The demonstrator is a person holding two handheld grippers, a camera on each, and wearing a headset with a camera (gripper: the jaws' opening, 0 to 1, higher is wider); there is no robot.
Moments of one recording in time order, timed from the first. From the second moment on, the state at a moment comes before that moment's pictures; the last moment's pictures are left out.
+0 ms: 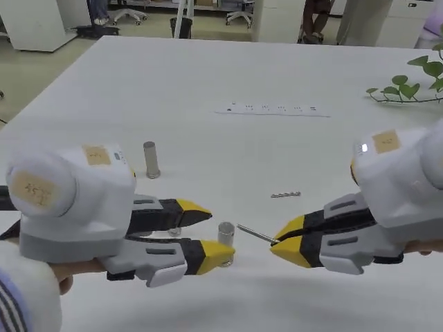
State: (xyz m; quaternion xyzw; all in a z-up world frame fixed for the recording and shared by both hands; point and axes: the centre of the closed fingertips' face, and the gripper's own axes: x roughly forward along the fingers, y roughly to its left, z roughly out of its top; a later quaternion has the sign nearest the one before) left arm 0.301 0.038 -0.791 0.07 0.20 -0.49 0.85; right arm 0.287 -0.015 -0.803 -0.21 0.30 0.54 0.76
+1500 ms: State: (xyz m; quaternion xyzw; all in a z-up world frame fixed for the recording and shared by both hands) left arm 0.316 0.026 -0.839 0.07 0.24 -0.50 0.83; right arm 0.300 -0.007 -0.824 -0.19 0.34 0.50 0.77
